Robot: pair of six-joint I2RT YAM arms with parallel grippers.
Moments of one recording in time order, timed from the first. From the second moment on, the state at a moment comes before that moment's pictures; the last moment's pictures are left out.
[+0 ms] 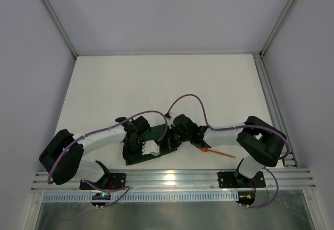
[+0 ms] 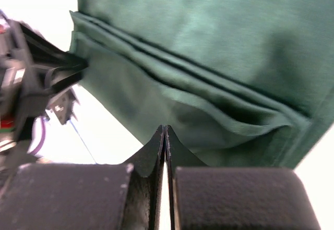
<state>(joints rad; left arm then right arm) -0.77 1.37 0.70 -0.95 0.26 0.76 0.96 1.62 0.63 0.29 -0.30 0.73</state>
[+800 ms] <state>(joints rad) -0.74 1.31 0.67 -0.93 0.26 0.75 1.00 1.72 0.61 0.43 -0.36 0.83</state>
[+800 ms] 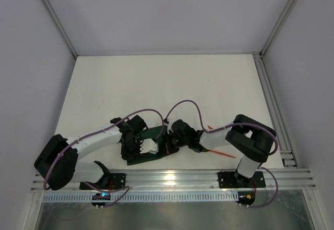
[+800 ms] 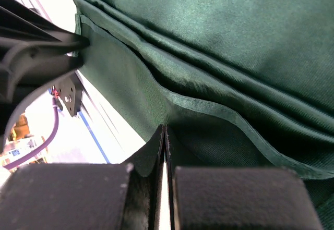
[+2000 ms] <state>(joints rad) -0.20 1.64 0.96 -0.80 0.36 0.42 0.99 1.72 0.59 0.46 -0.38 0.85</state>
